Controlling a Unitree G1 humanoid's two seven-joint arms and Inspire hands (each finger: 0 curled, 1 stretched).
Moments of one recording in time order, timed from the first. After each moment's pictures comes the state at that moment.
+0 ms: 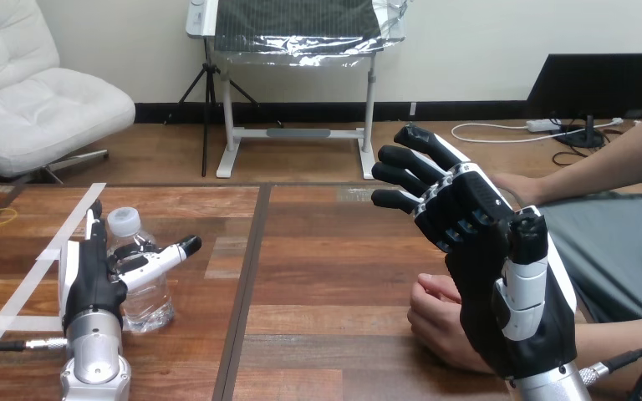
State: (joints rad) left arm -0.30 0.21 0.16 0.63 0.15 0.00 0.20; right arm 0.22 -0.09 0.10 -0.15 0.32 -0.50 0.41
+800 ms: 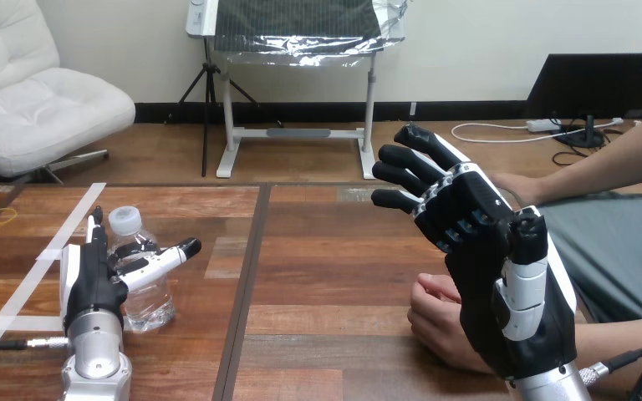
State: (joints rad) left arm -0.31 0.21 0.16 0.63 0.14 0.05 0.20; right arm 0.22 -0.09 0.10 -0.15 0.32 -0.50 0.41
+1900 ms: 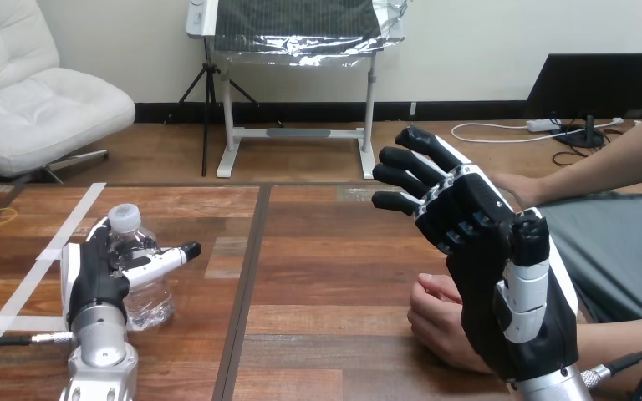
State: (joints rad) left arm -0.35 0.20 0.16 0.63 0.13 0.13 0.24; right arm 0.23 -0.09 0.10 -0.17 0.32 -0.50 0.41
